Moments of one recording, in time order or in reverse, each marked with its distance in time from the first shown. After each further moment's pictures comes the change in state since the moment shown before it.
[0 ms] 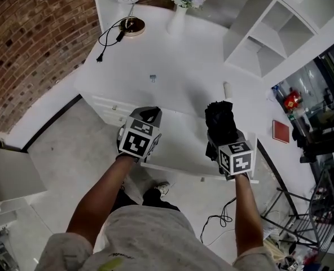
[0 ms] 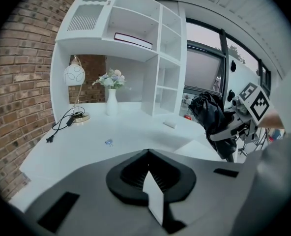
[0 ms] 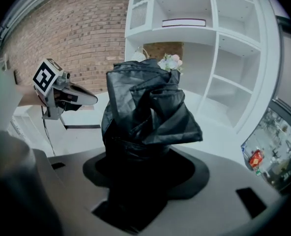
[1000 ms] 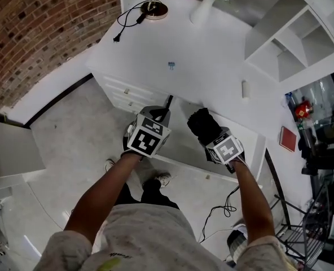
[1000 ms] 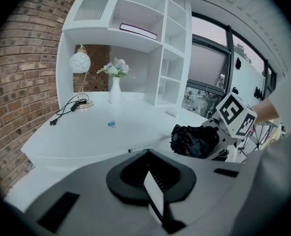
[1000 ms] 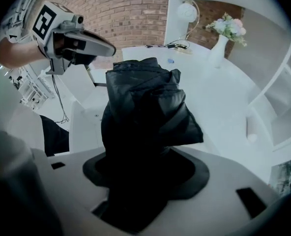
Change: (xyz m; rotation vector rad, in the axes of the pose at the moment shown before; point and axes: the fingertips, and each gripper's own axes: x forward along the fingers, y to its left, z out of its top) left arm -0.003 0.004 -0.047 -0.021 0.067 0.026; right arm 0.082 0.068 -0.080 -0.344 0.399 0.304
